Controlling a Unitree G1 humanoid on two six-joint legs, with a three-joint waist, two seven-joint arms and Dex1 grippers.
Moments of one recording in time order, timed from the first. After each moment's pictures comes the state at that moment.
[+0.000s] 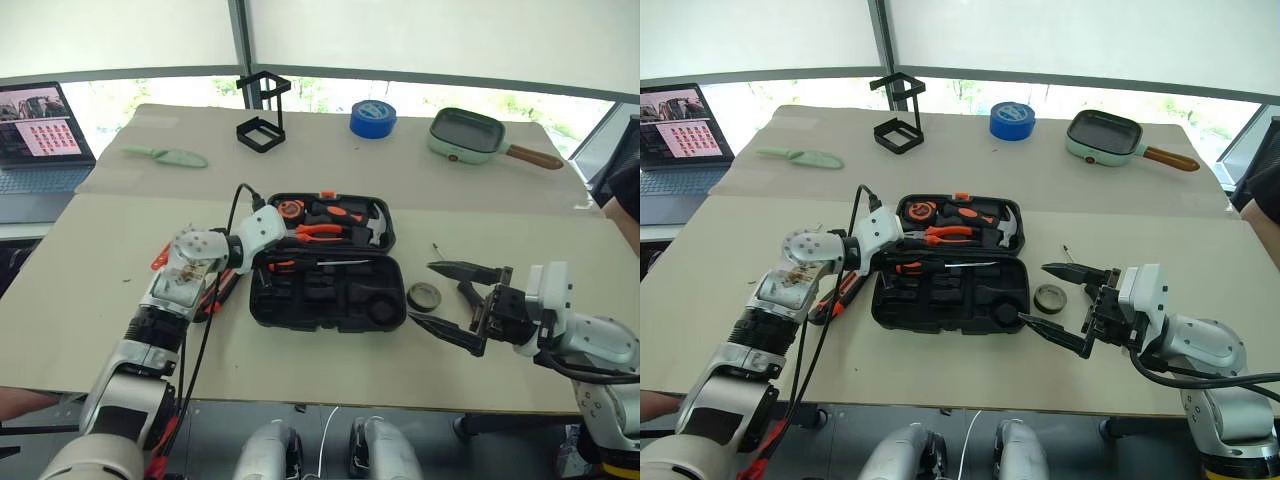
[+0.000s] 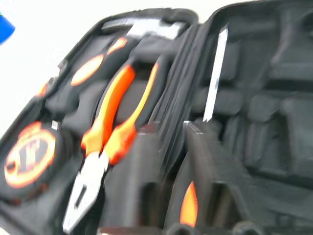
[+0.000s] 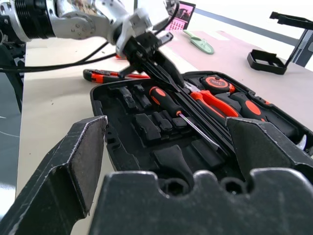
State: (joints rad) left arm -0.70 0.47 -0.20 0.41 -0.01 0.07 -1.00; right arm 0.01 -0.70 -0.23 -0.40 0.61 0.18 1.02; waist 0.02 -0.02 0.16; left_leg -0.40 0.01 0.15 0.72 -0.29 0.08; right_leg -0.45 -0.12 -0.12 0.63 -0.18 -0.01
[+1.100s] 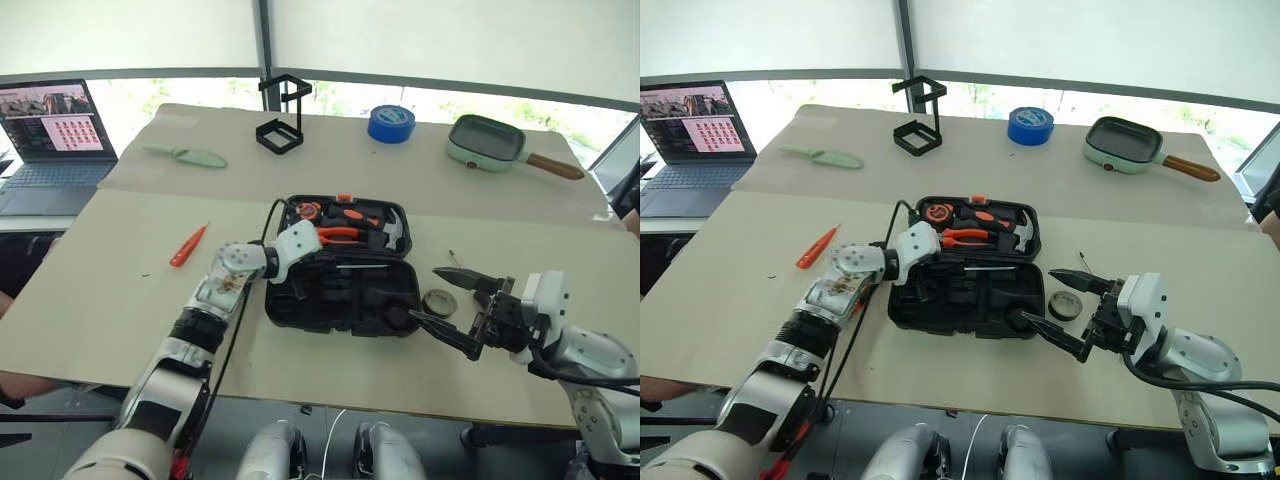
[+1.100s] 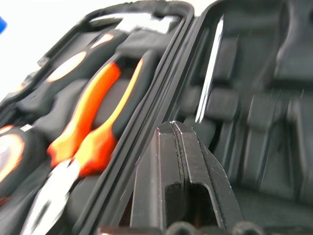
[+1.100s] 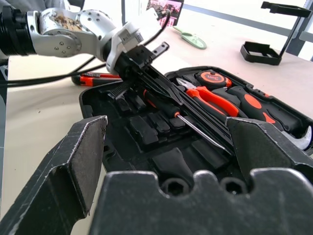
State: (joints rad) left arm -0.74 0.30 -0.23 0.50 0.01 0.03 -0.97; right arm 0.08 -0.66 -0.23 -0.42 0.60 0.18 0.92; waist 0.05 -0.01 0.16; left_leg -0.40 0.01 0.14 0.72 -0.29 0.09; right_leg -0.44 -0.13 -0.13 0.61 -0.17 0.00
